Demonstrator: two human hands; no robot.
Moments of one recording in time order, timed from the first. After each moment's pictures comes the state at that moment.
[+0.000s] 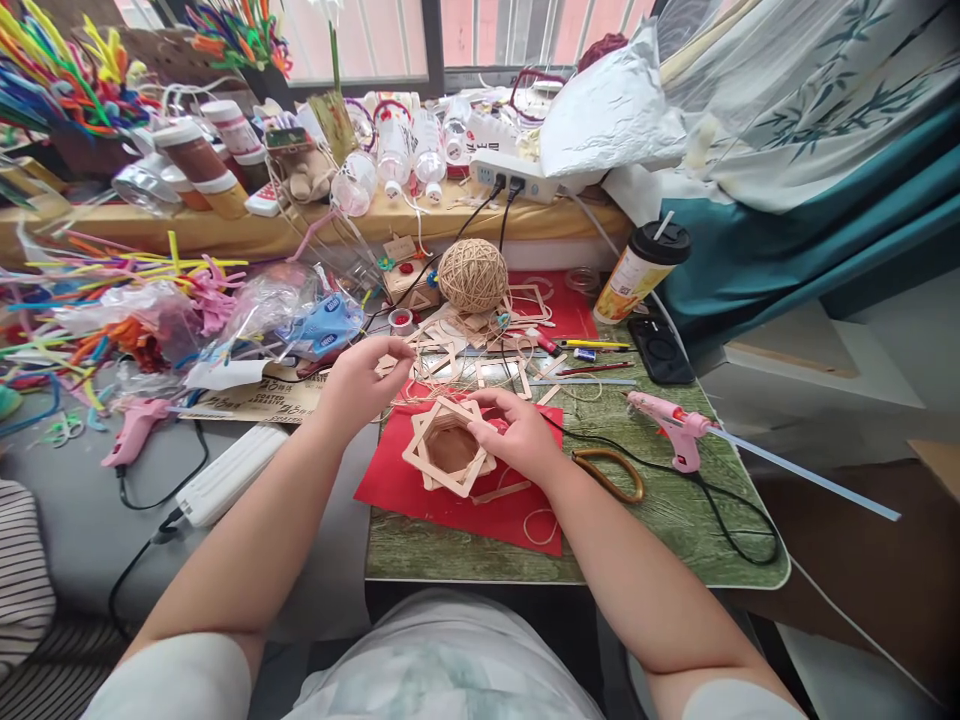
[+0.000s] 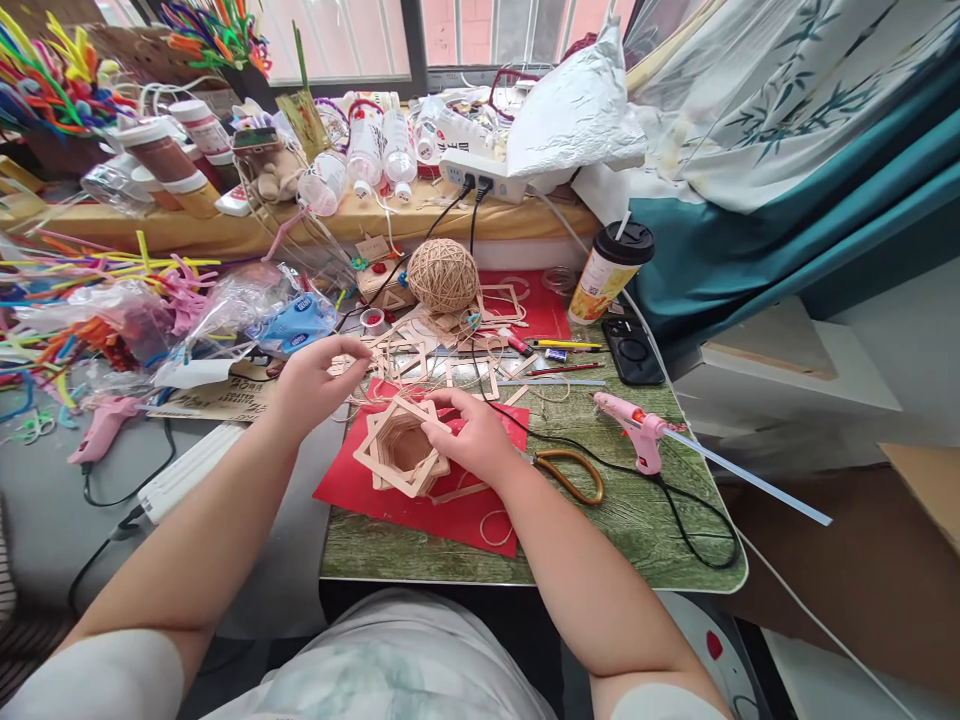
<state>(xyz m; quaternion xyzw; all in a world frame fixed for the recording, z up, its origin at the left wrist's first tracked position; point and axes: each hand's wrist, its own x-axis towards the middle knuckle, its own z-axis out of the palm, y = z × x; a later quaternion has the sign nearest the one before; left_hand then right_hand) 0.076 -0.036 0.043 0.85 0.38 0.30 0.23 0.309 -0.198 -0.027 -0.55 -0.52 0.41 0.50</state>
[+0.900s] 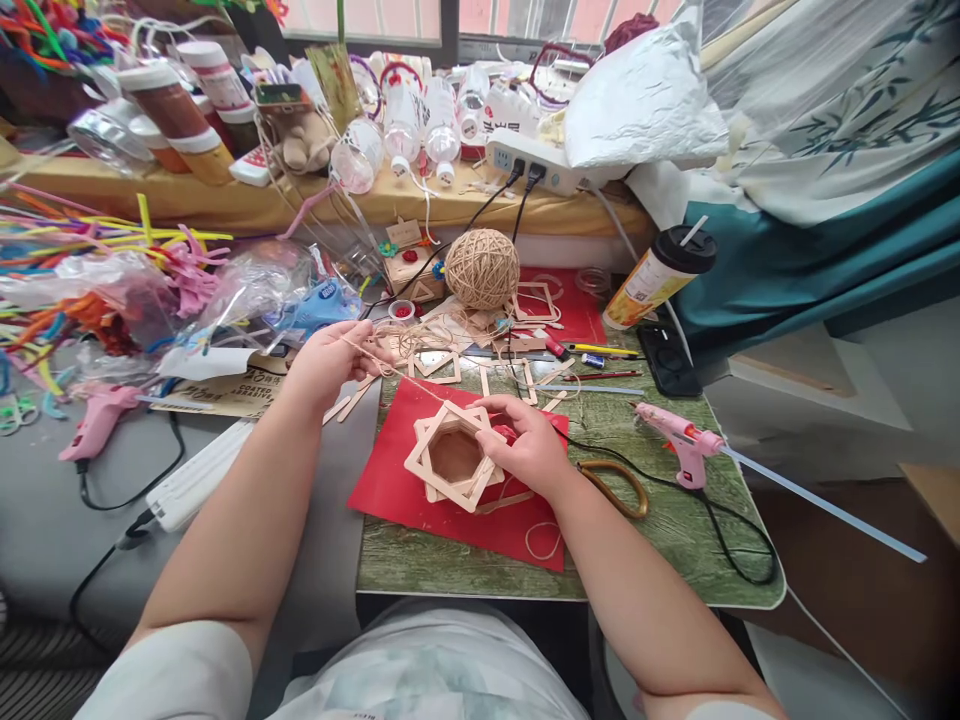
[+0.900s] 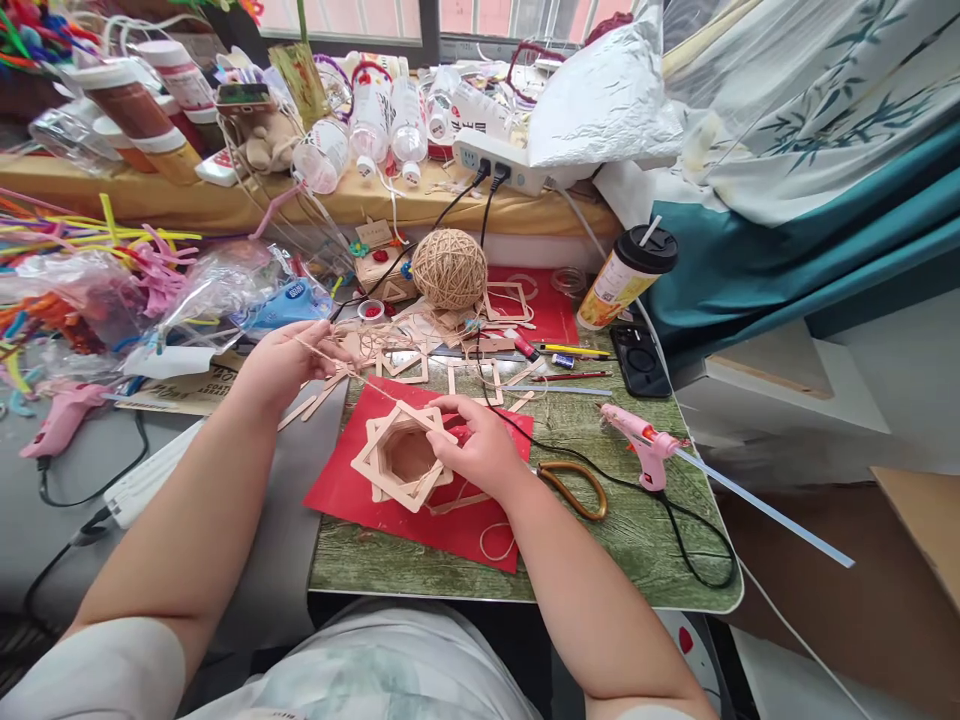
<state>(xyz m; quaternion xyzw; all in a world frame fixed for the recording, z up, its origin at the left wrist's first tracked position) 0.054 0.026 0.016 0.66 0.51 0.26 0.48 0.311 -0.199 -0.026 -0.56 -0.51 0.43 0.49</state>
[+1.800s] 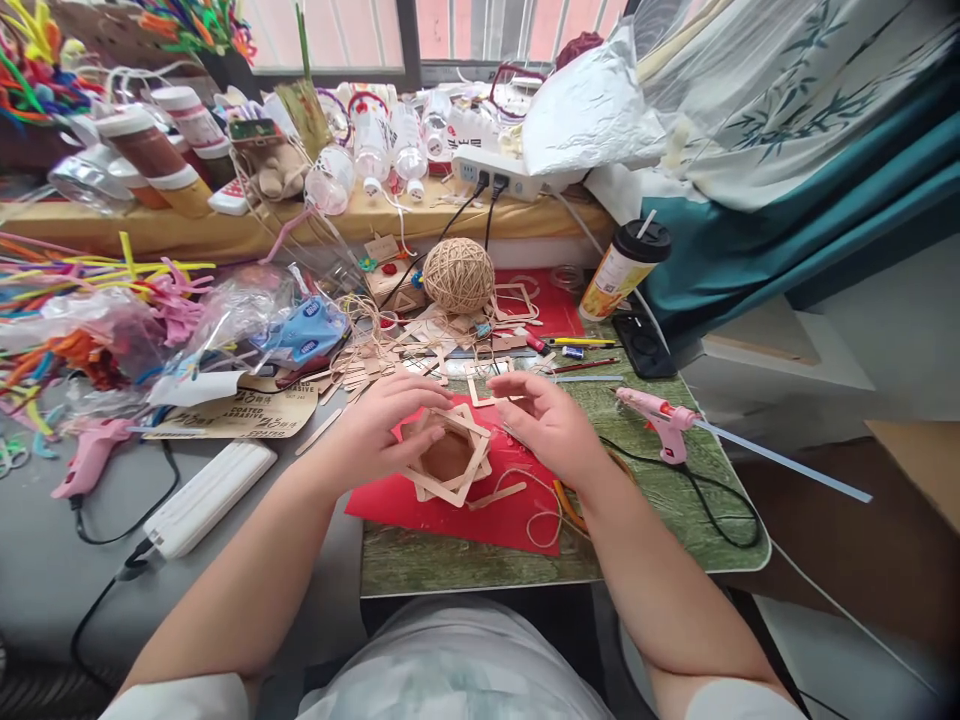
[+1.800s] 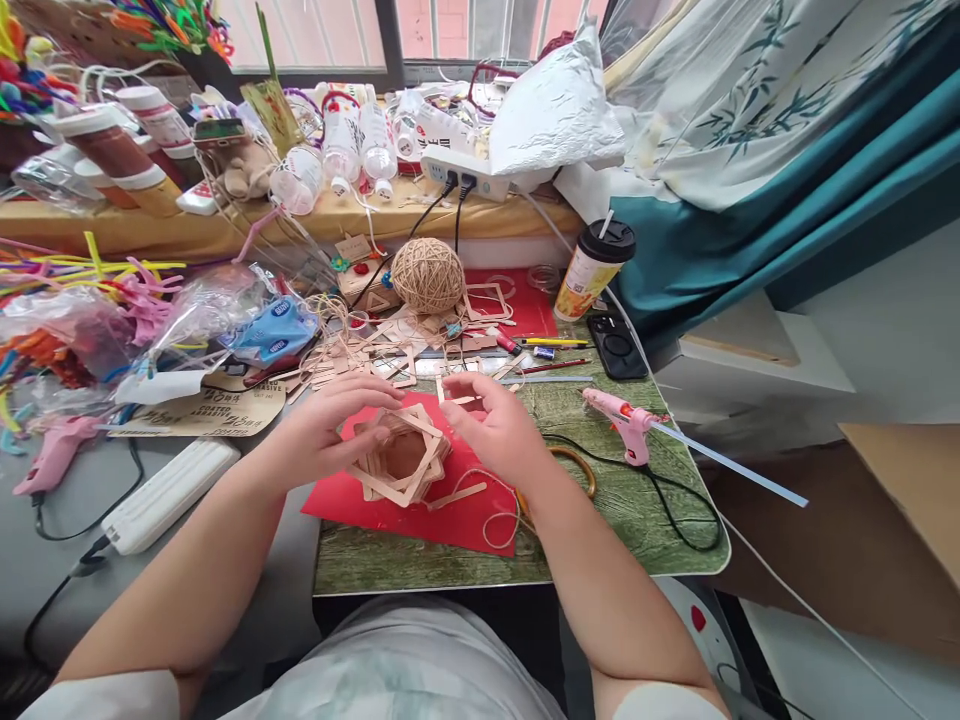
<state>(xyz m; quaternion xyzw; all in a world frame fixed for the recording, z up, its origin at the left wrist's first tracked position) 0.082 -0.075 0.058 0.93 0.14 0.18 0.29 0.333 -0.215 0.025 -0.60 -0.48 0.38 0.51</state>
